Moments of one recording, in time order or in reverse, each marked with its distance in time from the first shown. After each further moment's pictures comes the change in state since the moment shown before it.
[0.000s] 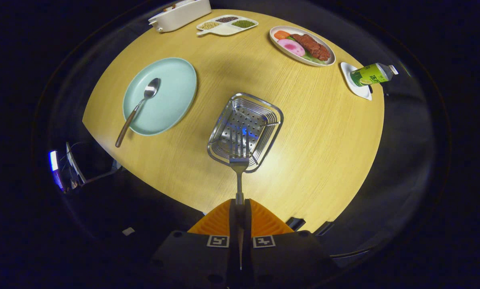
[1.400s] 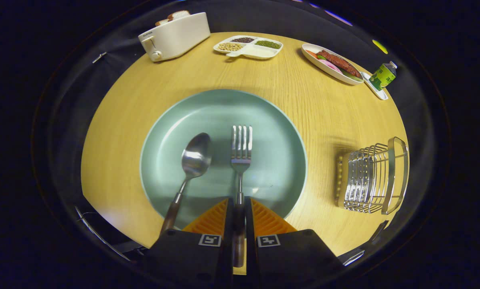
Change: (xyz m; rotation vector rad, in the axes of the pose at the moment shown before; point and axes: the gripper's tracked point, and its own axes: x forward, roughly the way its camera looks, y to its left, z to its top) arm 0.089 0.176 0.152 0.331 -0.410 0.009
